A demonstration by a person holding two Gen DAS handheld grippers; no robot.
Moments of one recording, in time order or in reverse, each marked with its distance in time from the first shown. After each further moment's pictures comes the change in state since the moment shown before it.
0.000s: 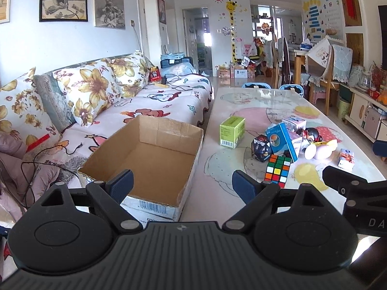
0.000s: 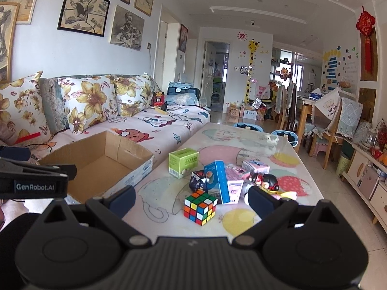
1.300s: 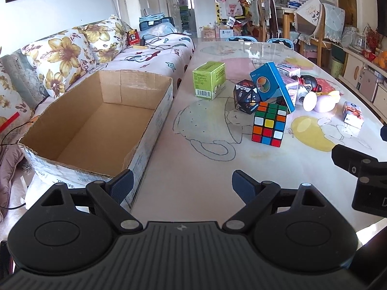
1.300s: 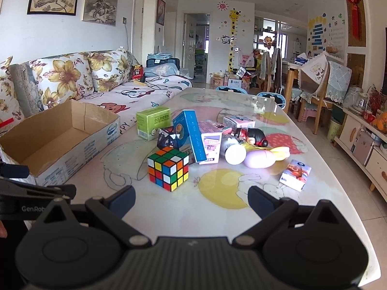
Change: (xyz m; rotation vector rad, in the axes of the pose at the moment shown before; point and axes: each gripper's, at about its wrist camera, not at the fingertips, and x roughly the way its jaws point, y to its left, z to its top) left arm 0.035 -0.016 -0.013 0.087 0.183 -0.047; right arm 0.057 -0.045 -0.044 0.076 0.122 -0.064
